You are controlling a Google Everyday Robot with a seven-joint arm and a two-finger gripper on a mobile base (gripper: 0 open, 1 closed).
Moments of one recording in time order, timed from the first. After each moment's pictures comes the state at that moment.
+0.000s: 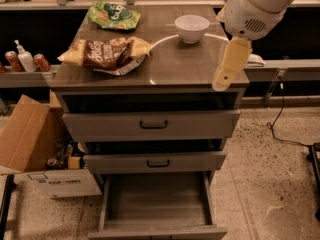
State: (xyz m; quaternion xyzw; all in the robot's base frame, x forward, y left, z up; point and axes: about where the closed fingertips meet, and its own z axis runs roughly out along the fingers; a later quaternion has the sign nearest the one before) arm 0.552 -0.141 0.969 -0.64 0.74 -0.04 0.22
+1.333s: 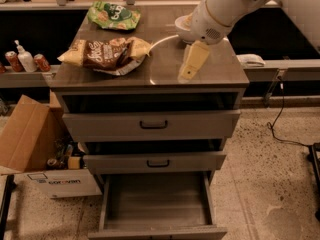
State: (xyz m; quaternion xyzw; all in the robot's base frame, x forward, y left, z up) arm 0.641 -0.075 0.918 -0.66 0.69 0.06 0.29
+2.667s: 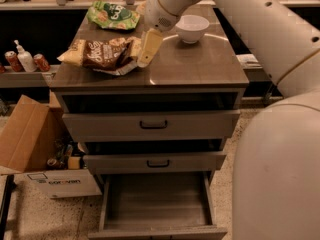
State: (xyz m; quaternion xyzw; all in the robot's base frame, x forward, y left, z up) arm 0.718 0.039 0.922 -0.71 0.61 0.07 0.34
